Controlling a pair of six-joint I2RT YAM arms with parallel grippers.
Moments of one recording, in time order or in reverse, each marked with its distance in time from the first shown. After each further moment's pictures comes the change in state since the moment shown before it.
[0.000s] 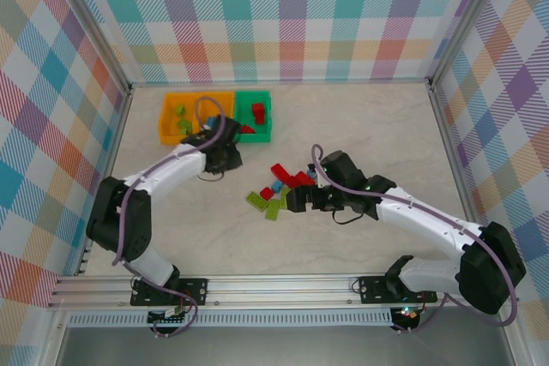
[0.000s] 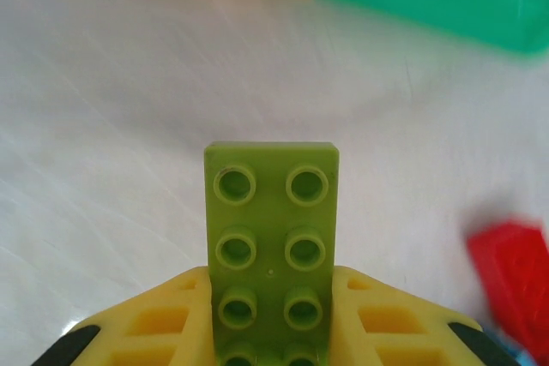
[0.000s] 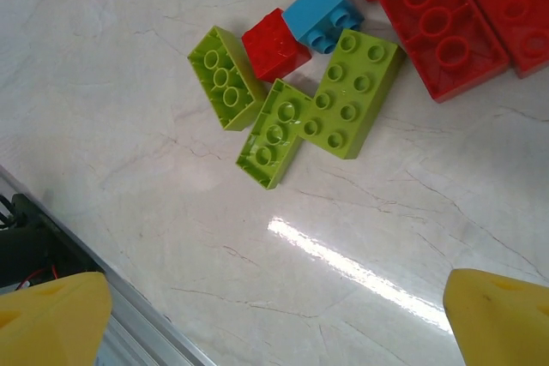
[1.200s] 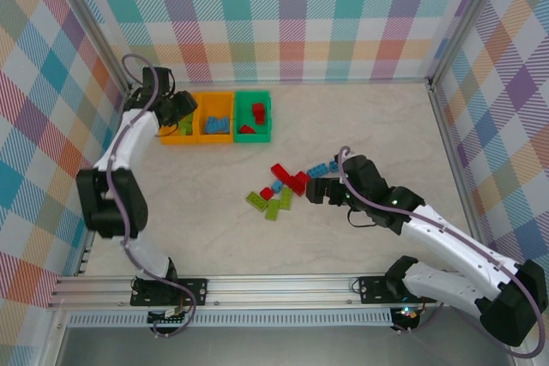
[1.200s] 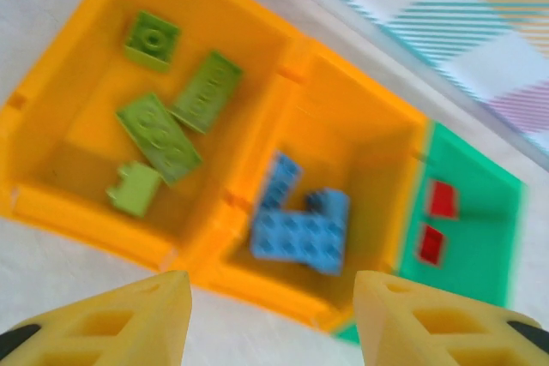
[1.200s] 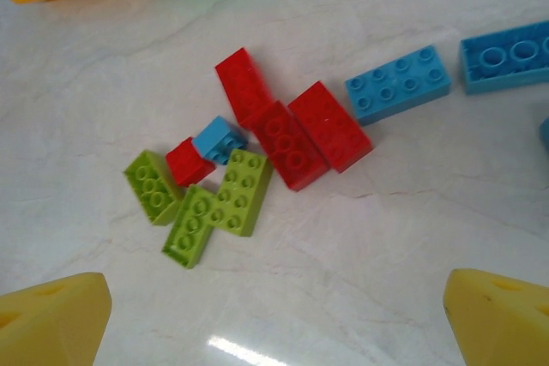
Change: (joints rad) left arm 0.348 0.056 0.298 0.047 0.231 0.100; right arm -0.005 -0.224 -0.032 -0.058 0.357 -0.017
